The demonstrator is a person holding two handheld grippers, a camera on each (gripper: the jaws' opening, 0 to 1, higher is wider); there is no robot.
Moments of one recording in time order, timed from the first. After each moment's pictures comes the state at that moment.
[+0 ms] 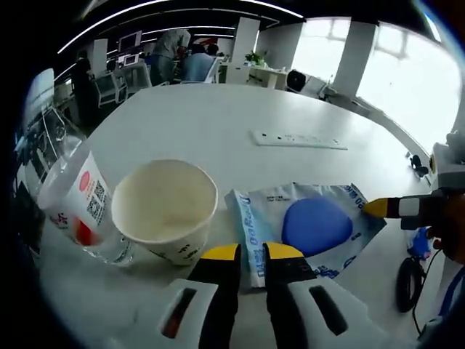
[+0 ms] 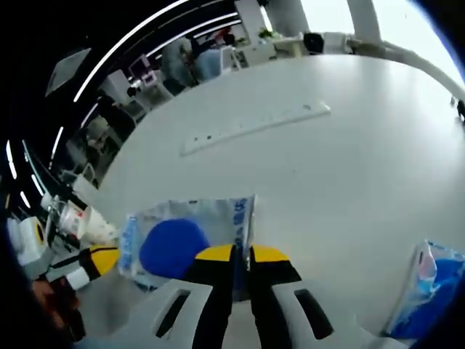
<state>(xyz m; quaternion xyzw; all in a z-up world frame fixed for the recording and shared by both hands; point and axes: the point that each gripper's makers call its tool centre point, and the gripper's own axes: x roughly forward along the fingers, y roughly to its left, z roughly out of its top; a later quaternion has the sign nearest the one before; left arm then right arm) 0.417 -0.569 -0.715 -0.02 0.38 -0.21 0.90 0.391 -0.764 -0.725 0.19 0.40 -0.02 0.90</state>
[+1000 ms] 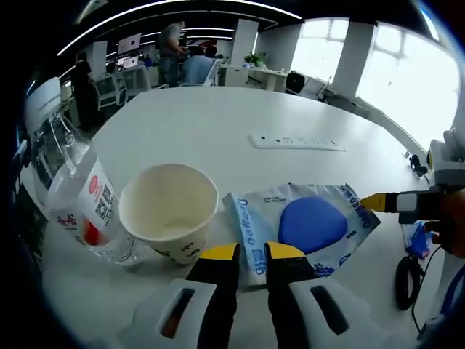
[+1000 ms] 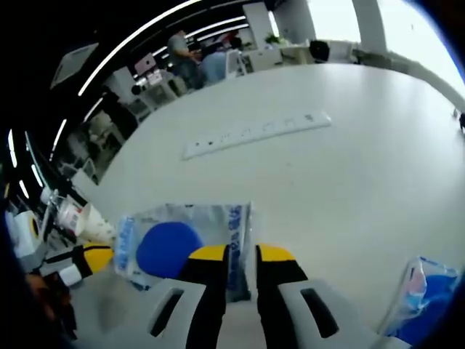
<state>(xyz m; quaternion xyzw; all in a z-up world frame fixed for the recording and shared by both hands) 0.414 -0.569 -0.708 -0.01 0.37 -0.21 0.91 0.394 -0.774 -0.716 0.16 0.39 -0.01 0.91</state>
